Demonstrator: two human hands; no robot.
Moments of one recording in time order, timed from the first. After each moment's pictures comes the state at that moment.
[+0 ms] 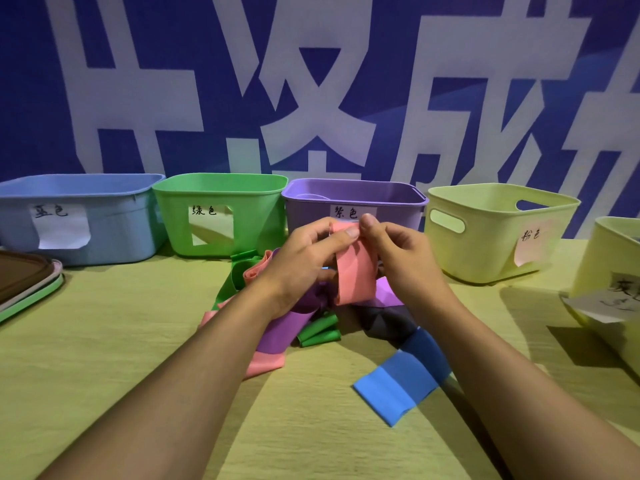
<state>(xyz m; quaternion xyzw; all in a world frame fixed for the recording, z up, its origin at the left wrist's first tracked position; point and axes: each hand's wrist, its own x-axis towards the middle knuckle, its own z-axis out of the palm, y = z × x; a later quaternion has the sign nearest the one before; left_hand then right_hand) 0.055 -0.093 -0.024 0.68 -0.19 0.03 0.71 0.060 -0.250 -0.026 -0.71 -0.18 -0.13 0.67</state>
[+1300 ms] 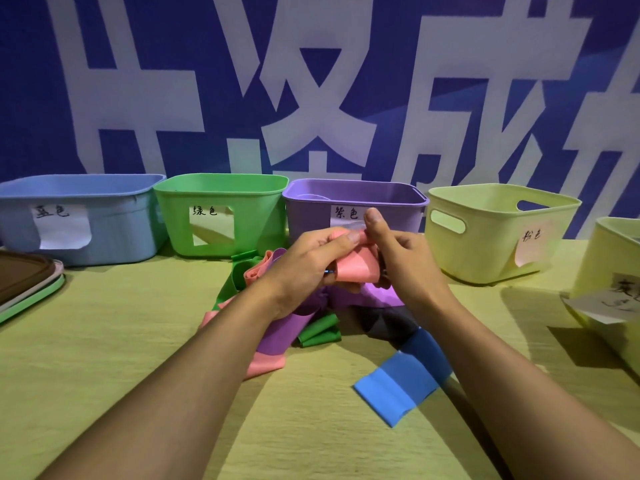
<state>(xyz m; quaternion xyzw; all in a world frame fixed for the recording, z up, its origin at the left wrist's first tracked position) 0.055 -0.093 -0.027 0.67 -0.26 -0.03 0.69 0.051 -0.250 -0.019 -0.73 -0.16 -0.12 0.65</state>
